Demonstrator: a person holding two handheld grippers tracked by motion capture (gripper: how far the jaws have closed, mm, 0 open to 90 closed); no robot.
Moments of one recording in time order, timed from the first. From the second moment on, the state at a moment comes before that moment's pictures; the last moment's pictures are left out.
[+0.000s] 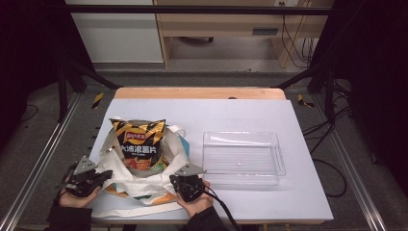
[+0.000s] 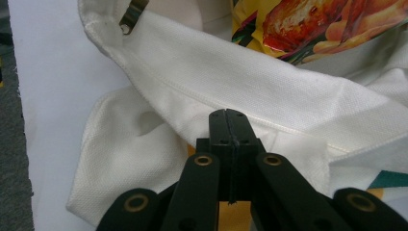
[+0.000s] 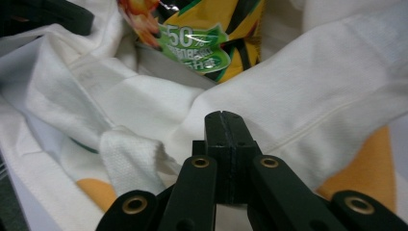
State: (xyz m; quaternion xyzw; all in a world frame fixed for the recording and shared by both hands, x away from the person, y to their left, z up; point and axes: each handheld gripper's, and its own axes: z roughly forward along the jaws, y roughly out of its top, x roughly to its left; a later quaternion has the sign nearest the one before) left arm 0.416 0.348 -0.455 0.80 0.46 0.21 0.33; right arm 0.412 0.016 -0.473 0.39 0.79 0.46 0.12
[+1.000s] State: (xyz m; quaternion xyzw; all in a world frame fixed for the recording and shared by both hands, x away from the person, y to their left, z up) left arm 0.421 0.344 -0.466 0.81 0.46 0.21 0.30; right arm 0.420 0.006 -0.489 0.41 0.78 0.44 0.14
